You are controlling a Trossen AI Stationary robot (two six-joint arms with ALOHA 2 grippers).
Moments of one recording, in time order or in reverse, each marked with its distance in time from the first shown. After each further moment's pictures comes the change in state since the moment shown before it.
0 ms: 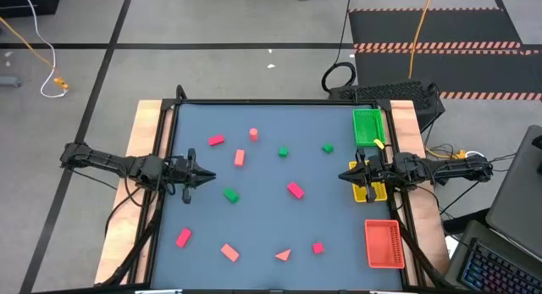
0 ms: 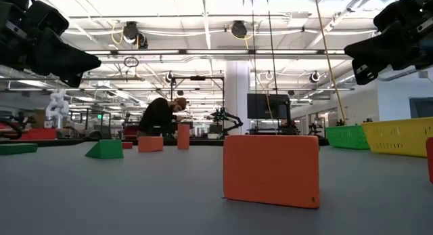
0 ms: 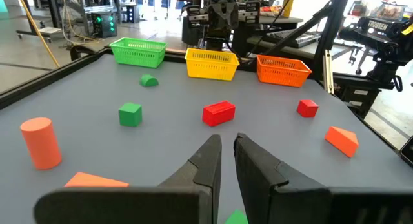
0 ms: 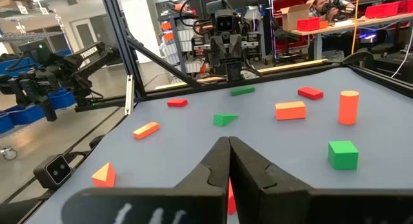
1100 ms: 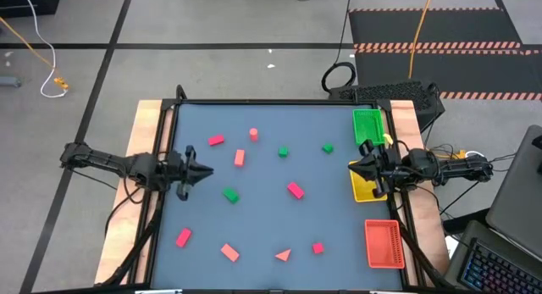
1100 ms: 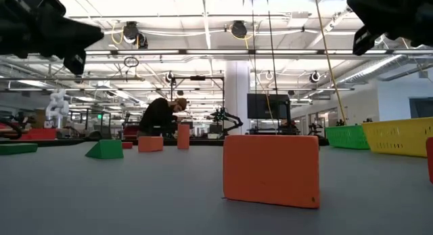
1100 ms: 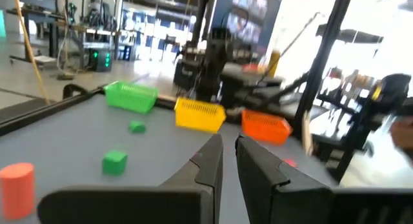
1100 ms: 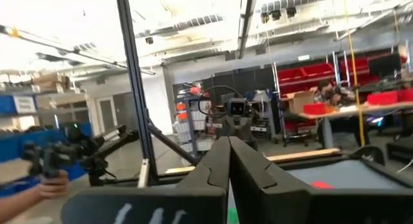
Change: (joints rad) left arm 0.000 0.000 -0.001 0.226 -0.001 -0.078; right arm 0.000 0.000 0.000 0.358 0.006 -0.040
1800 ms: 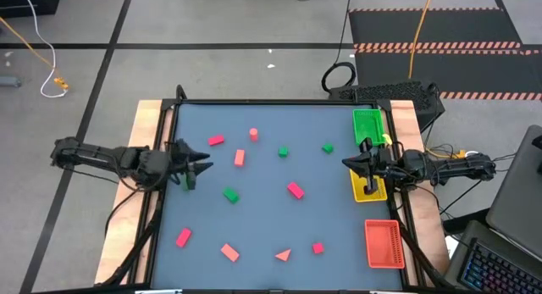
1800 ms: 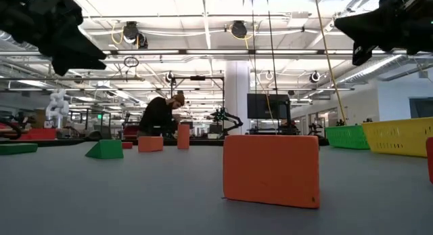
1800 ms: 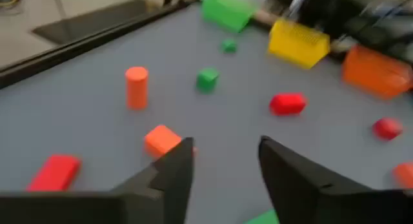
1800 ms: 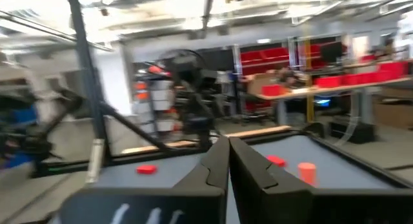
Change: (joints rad) left arm 0.047 0.263 0.369 -0.695 -0.234 -0.253; right arm 0.000 0.062 0.000 -0.056 0.174 -0.052
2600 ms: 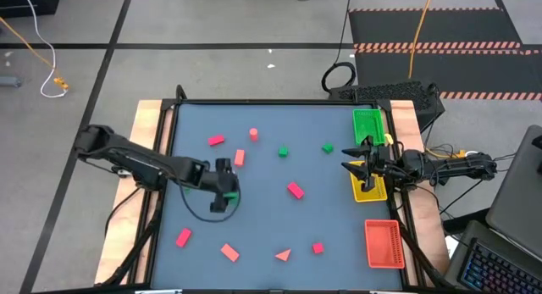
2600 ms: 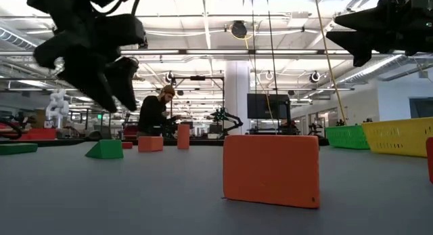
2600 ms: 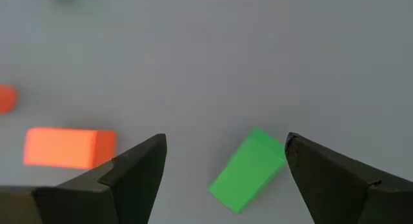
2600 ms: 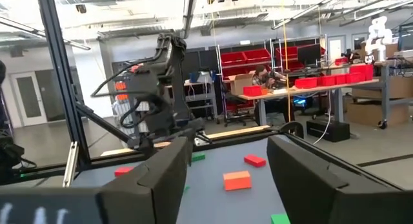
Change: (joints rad) left arm -0.042 0.925 0.369 -0.040 0.267 0.453; right arm 0.000 0.019 0.000 0.020 0.057 -0.013
